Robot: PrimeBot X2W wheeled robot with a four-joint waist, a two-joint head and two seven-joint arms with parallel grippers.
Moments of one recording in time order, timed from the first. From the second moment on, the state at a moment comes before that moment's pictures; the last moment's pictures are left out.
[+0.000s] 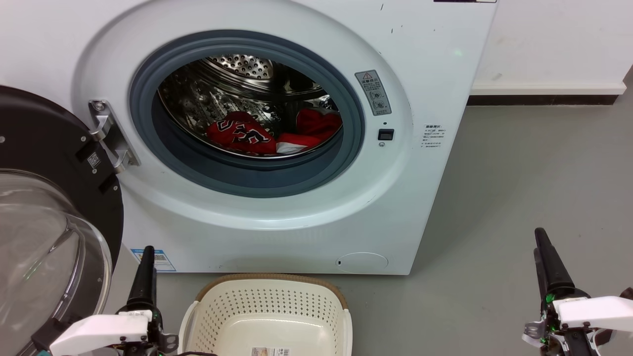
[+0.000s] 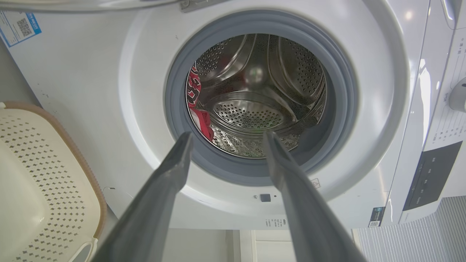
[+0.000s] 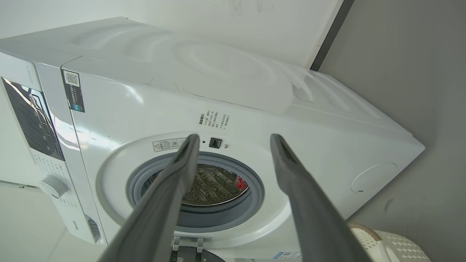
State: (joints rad) left arm -0.05 0.05 0.16 0.24 -1.40 -0.12 0.02; right arm -0.06 -0.05 -0.12 0.24 1.33 0.13 0.02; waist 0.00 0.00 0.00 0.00
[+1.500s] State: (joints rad) left arm 0.02 0.05 0.03 -0.13 -0.58 0.02 -0.14; right arm -0.02 -0.05 -0.04 -0.10 0.28 0.13 -0.13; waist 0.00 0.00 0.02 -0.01
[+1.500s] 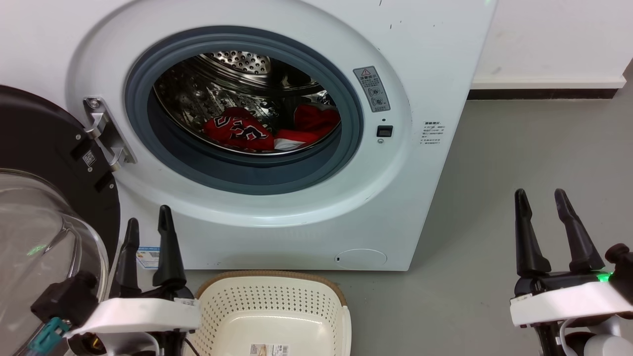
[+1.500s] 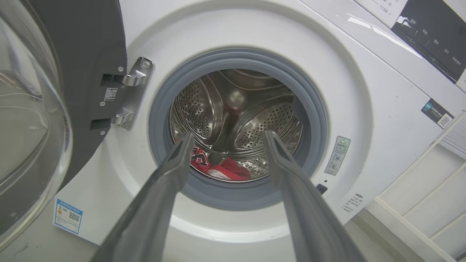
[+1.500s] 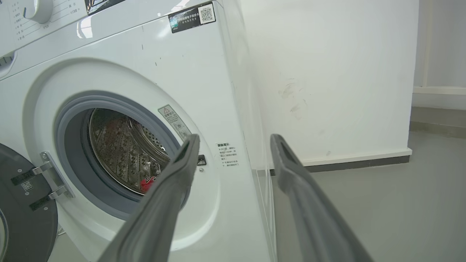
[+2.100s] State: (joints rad) left arm 0.05 0.06 -0.06 -0.08 -0.33 0.05 -0.18; right arm 0.01 -0.05 -0.02 -0.02 0.11 0.13 -0.18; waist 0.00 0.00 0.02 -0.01
